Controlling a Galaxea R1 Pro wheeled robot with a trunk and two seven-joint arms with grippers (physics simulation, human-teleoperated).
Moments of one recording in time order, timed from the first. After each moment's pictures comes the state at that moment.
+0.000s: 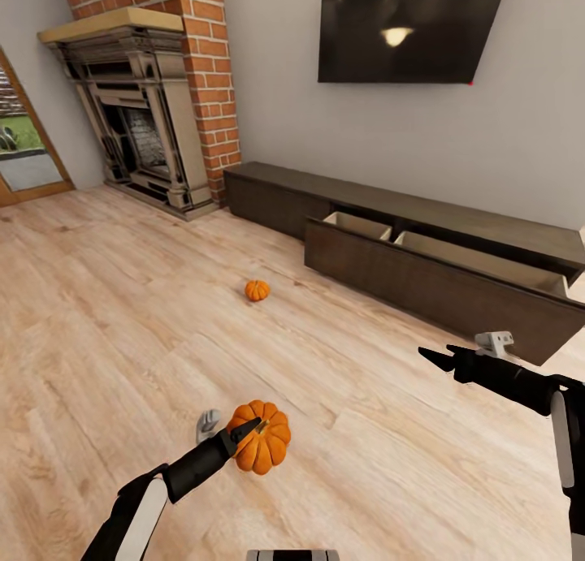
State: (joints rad) left arm -0.27 -0.03 0.10 -1.08 0.59 0.58 -0.67; right arm -0.46 -0.19 -0.46 -1.61 0.07 0.84 0.99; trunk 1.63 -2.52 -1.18
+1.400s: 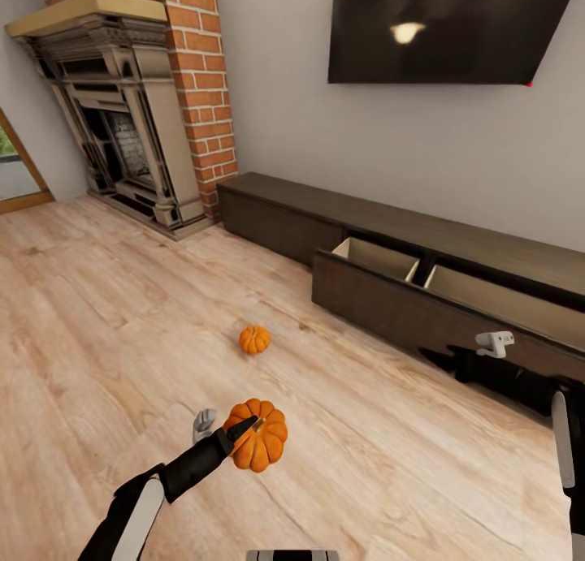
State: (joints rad) left arm -0.27 -0.03 0.12 -1.08 0.60 0.58 -0.68; right arm -0.46 -0.19 -0.46 -1.61 0.07 0.84 0.99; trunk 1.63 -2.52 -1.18
